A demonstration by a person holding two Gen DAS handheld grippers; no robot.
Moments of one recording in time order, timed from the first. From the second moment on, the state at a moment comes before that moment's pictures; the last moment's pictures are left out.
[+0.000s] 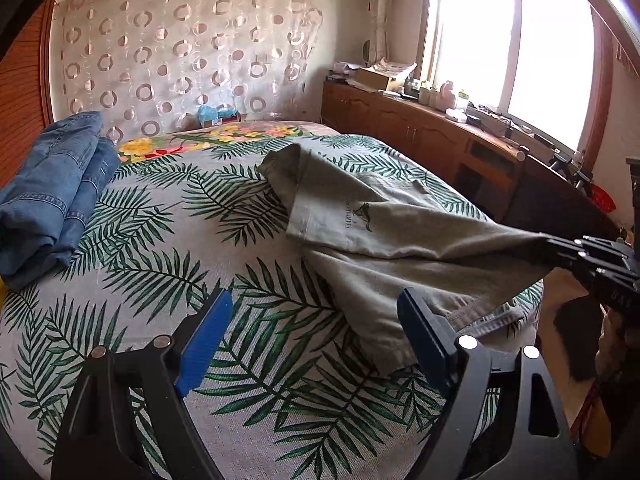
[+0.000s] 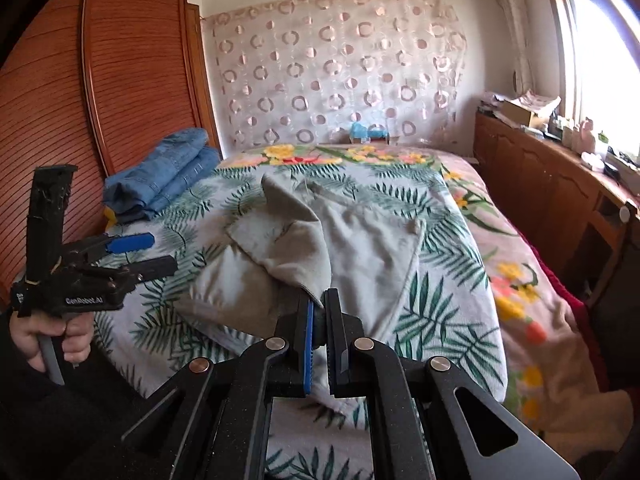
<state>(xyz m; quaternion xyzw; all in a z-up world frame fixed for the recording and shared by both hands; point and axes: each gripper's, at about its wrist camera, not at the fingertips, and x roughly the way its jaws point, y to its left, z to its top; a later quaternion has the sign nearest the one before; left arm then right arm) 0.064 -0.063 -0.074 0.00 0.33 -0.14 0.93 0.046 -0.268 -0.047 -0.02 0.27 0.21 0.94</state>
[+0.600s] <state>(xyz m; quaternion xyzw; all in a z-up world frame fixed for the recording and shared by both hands) 0.067 -0.070 -0.089 0.00 0.35 -0.15 0.93 0.058 -0.277 -0.071 -0.02 0.34 0.19 0.92</state>
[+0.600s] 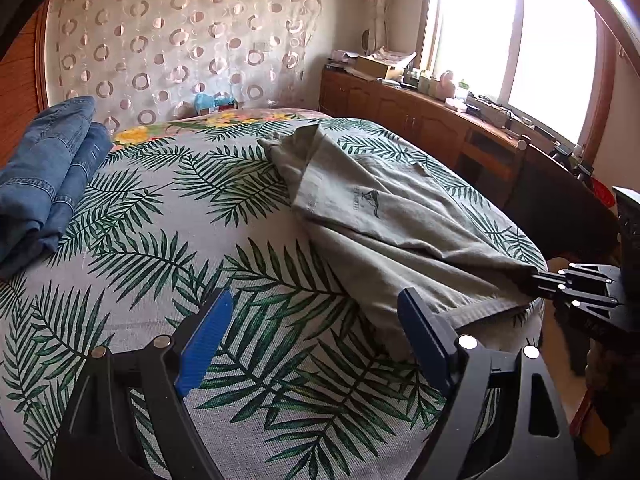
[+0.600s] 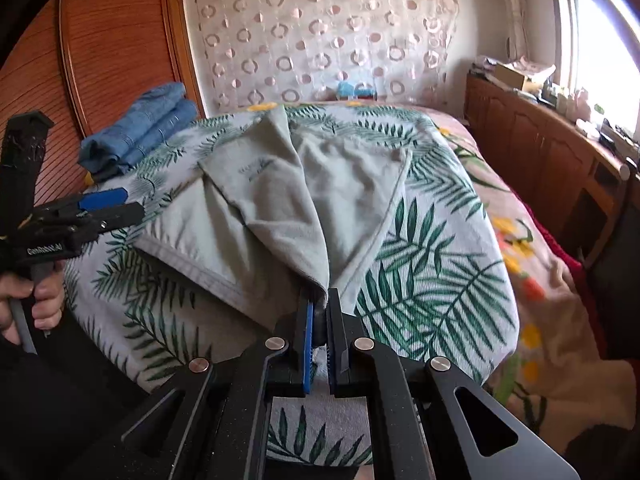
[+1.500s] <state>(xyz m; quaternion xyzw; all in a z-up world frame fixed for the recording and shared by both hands) 0.071 -0.072 -0.106 0.01 0.39 -0.14 0.91 0.058 -0.264 -0.046 -0.03 0.28 0.20 0.94</state>
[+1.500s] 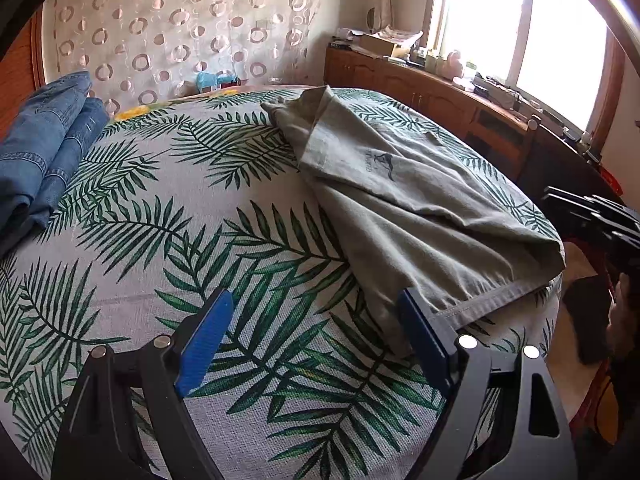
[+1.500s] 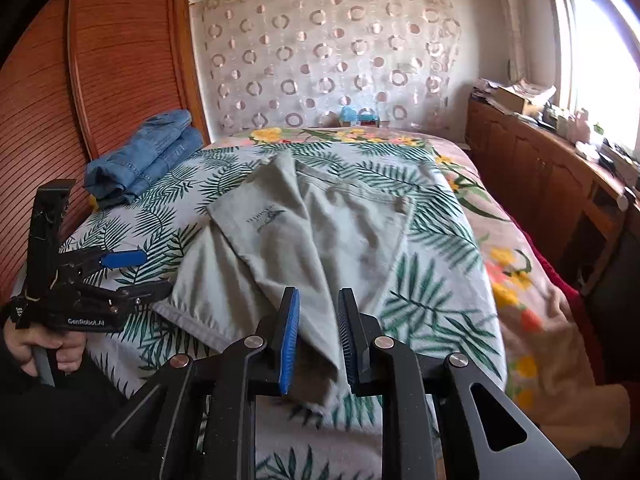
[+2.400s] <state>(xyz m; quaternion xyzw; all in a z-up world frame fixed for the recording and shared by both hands) 0.069 -0.016 -0.063 -0.01 0.33 -0.09 0.94 0.151 -0.195 -0.042 -0.07 0.30 0.30 0.90</state>
